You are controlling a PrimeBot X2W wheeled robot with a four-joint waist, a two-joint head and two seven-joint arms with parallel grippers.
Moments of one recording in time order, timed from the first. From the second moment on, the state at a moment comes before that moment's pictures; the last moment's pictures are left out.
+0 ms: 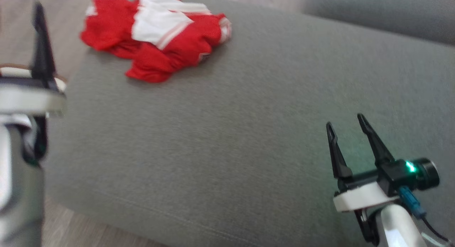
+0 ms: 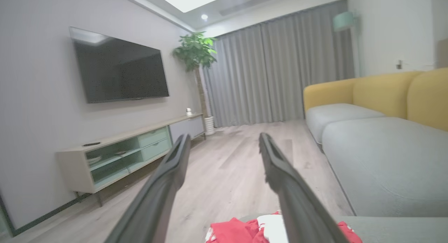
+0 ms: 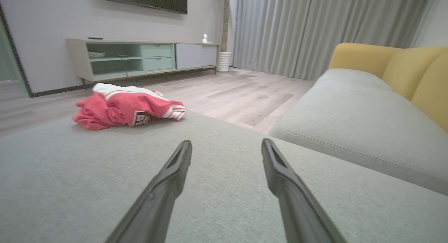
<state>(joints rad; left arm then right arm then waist) -0.52 0.32 0.01 0.12 -0.23 -0.10 -0.02 -0.05 -0.04 0.08 0.14 -0.10 0.12 -0.25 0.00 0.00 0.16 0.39</state>
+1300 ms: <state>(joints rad) -0.92 0.37 -0.23 0.80 -0.56 -0.13 0.12 -0.16 -0.06 0.05 0.02 -0.25 0.12 -0.26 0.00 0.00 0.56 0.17</state>
